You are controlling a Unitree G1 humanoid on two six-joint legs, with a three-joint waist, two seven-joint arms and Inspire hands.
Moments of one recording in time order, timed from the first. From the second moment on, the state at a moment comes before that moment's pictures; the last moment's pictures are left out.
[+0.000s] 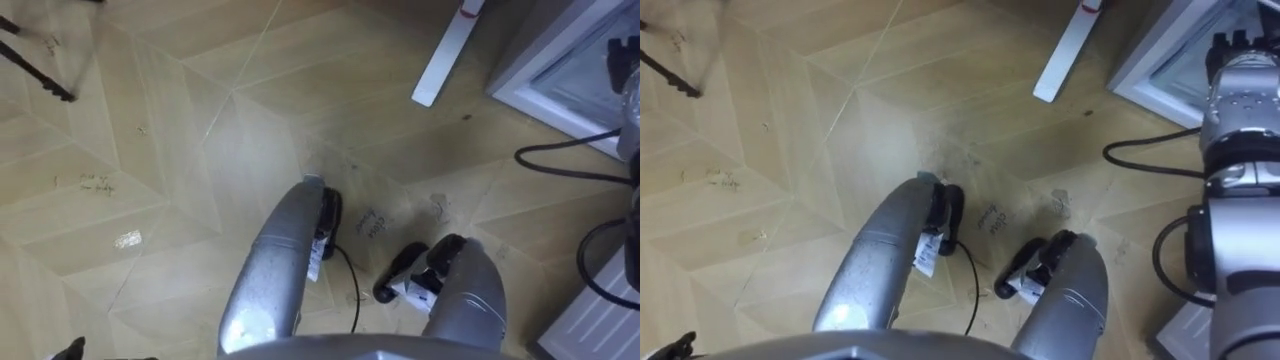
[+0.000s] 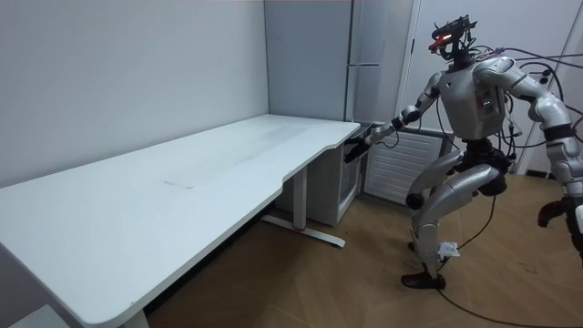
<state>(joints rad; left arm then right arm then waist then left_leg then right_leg) 0.33 0.55 -0.20 0.99 -0.47 0.00 0.03 -0.69 -0.60 0.05 1.08 1.73 -0.19 -0.26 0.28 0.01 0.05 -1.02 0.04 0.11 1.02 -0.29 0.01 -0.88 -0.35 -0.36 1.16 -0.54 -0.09</state>
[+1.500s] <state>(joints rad) 0.34 0.36 0.15 1.07 -0.35 0.03 0.02 -0.02 -0.57 -0.26 1.07 0.72 0.07 -0.01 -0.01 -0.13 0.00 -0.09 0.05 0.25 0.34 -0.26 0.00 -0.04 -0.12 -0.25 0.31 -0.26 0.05</state>
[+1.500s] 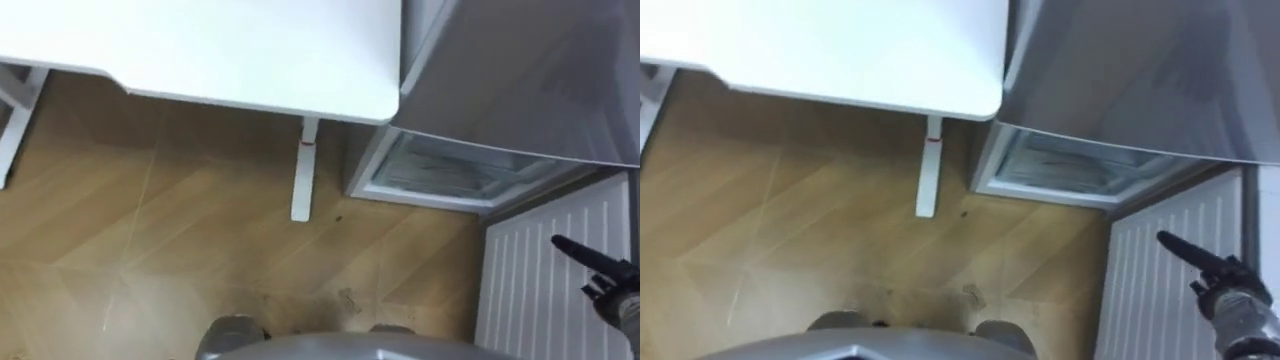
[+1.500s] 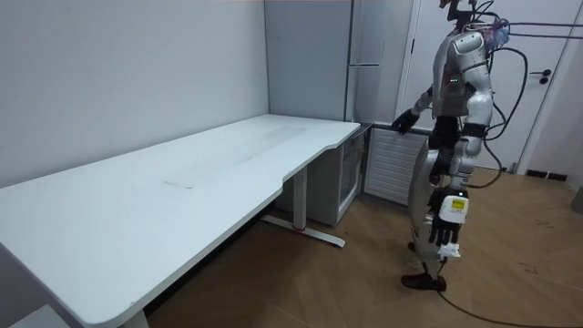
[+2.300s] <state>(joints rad) 0.33 0.34 0.24 1.00 -0.33 0.07 -0.01 -0.01 -0.66 -0.42 0.95 0.57 0.11 -0.19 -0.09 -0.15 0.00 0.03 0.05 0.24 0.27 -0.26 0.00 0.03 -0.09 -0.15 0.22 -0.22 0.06</state>
